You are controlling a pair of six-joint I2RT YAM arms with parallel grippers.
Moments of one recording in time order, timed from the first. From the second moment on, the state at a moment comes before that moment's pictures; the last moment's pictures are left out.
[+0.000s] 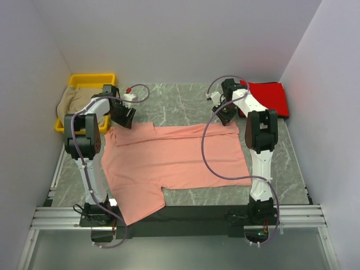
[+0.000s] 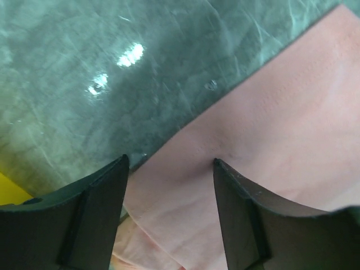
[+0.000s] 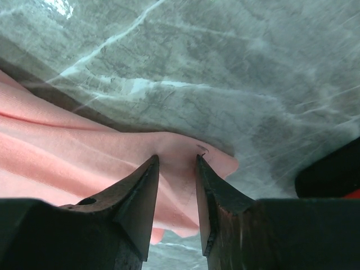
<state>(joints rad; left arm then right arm) 0.01 2.11 1.58 -0.65 0.32 0.53 0.15 2.30 1.93 -0.97 -0.09 -0.63</state>
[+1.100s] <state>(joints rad) 0.02 2.10 1.53 -0.55 0.25 0.45 0.15 2.30 1.91 -0.96 -0.09 -0.63</state>
